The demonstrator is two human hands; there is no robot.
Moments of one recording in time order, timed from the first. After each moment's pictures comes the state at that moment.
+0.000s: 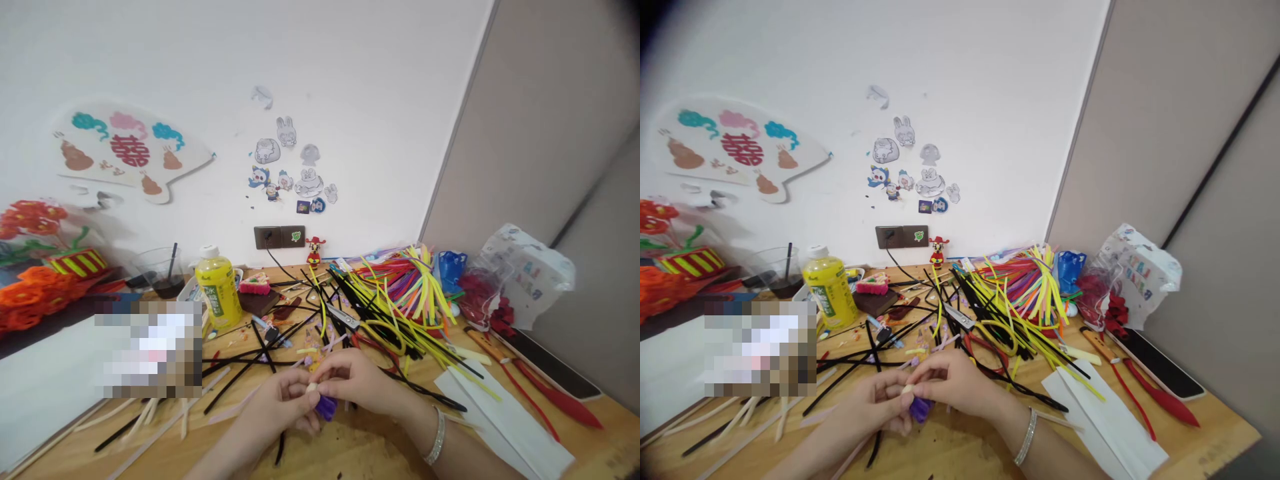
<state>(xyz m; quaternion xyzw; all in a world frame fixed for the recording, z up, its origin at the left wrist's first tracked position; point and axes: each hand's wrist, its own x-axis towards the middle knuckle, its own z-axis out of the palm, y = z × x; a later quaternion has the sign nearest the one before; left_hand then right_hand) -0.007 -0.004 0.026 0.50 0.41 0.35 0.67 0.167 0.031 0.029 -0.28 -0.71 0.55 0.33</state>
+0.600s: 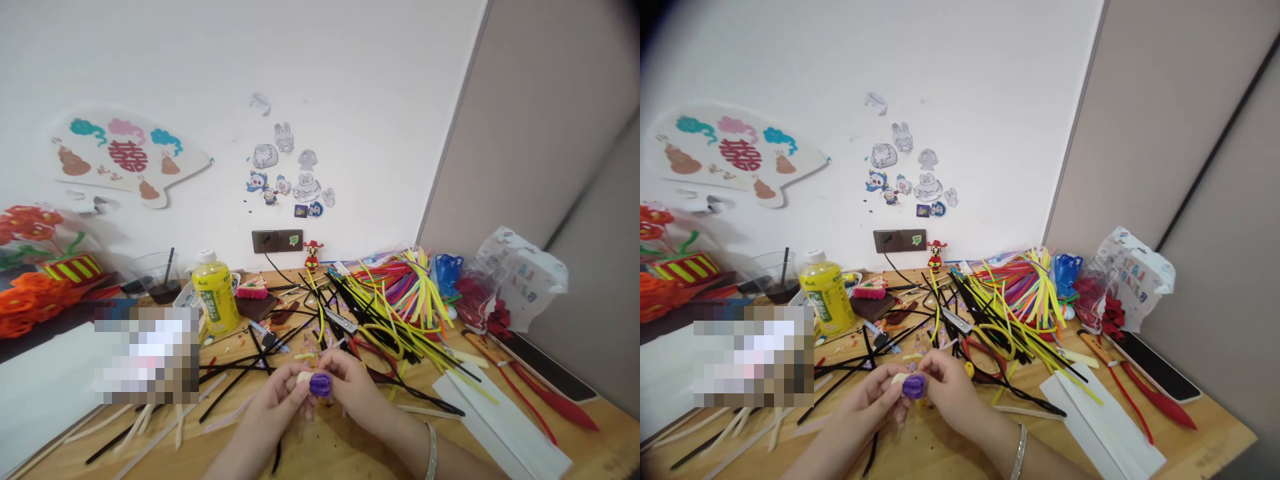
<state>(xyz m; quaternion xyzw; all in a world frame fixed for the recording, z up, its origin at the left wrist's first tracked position) 0.002 -0.009 0.030 0.49 0.39 0.49 0.60 0.150 0.023 0.020 -0.34 -0.64 0.53 0.44</state>
